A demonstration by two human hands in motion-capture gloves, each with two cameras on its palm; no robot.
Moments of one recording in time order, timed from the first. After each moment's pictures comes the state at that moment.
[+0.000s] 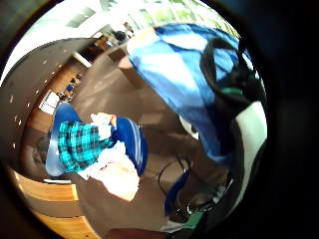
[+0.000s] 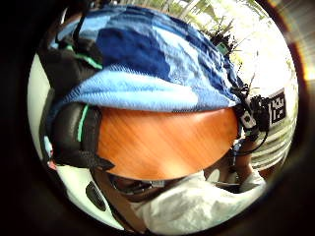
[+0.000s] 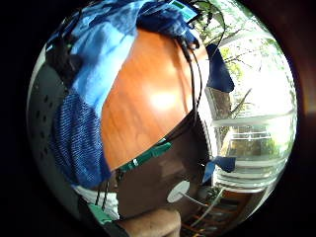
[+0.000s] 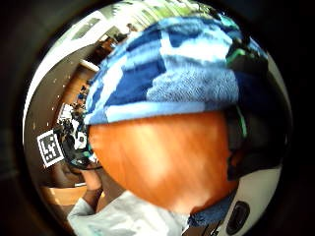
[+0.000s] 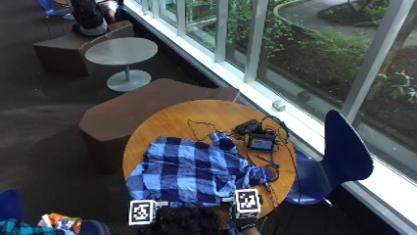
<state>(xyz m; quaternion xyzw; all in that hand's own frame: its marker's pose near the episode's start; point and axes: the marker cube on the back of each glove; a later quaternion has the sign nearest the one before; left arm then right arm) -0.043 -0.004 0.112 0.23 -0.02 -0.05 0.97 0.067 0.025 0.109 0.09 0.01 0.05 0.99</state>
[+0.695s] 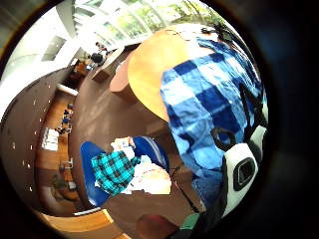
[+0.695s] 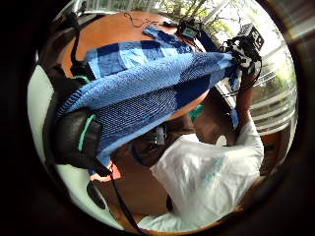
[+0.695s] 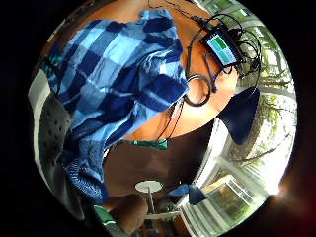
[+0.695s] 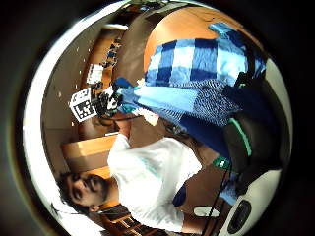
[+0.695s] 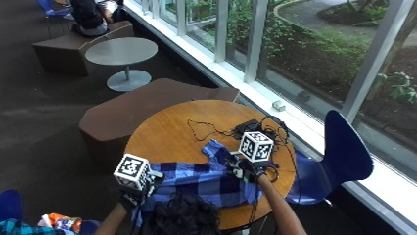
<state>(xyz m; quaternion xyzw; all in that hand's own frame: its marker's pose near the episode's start) -0.065 -0.043 -0.030 0.10 0.01 0.13 0.99 0.104 -0.068 -0.046 -0.13 -0.17 -0.16 0.96</state>
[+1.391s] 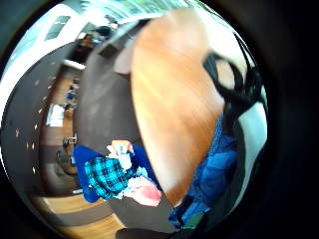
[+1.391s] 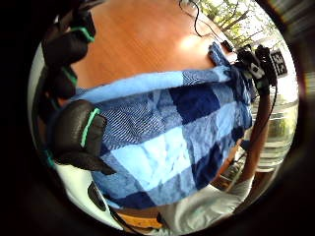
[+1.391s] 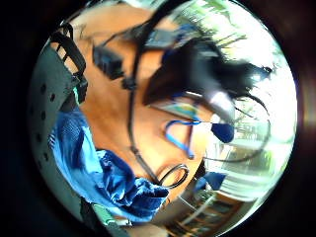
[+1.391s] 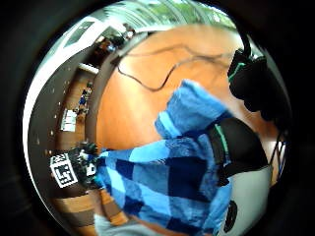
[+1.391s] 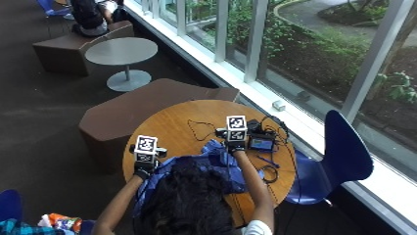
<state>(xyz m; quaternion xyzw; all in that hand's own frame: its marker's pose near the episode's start) -0.075 -0.255 0.060 0.14 -0.05 0.01 0.99 0.106 -0.277 0.024 0.02 0.00 0.06 1.00</state>
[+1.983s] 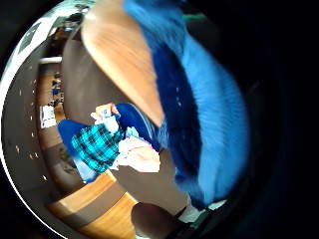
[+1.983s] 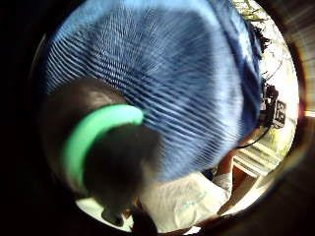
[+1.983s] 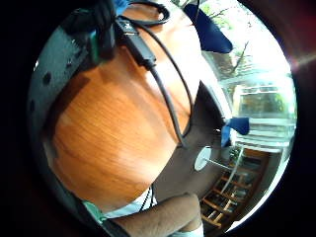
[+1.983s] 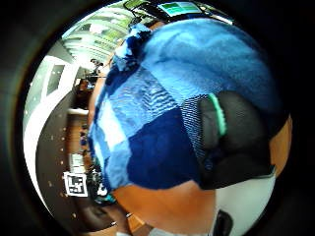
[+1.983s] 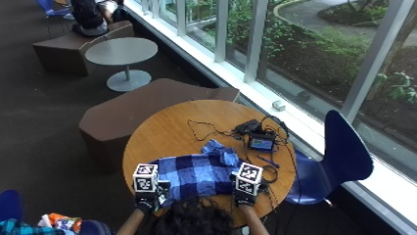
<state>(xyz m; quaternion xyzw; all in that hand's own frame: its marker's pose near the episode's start) -0.039 -0.093 0.131 -0.14 0.04 0.03 0.99 0.113 -0.053 0.106 -0.01 -0.01 0.29 0.96</state>
